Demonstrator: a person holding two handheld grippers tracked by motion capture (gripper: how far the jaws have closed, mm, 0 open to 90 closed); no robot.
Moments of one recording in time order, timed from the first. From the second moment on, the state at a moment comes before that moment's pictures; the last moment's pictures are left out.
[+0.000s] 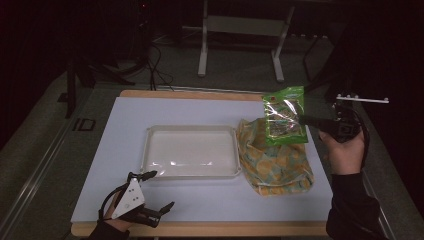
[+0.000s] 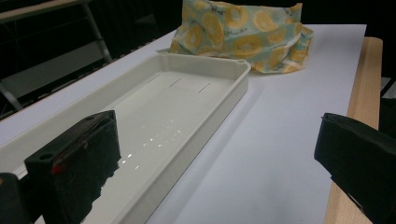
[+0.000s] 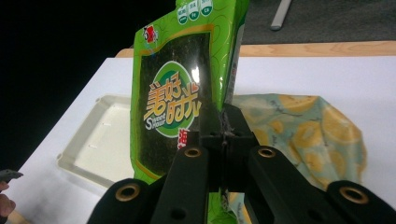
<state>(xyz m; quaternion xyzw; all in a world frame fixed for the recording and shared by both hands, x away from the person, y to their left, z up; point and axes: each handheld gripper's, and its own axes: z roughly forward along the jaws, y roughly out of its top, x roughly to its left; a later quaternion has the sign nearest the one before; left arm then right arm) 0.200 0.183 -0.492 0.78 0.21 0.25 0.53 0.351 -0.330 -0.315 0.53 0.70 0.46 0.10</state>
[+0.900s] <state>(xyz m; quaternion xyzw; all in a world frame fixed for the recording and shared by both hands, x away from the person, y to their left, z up) 0.199 0.183 -0.491 0.78 0.21 0.25 0.53 0.365 -0.255 -0.329 0.49 0.73 0.46 0.07</state>
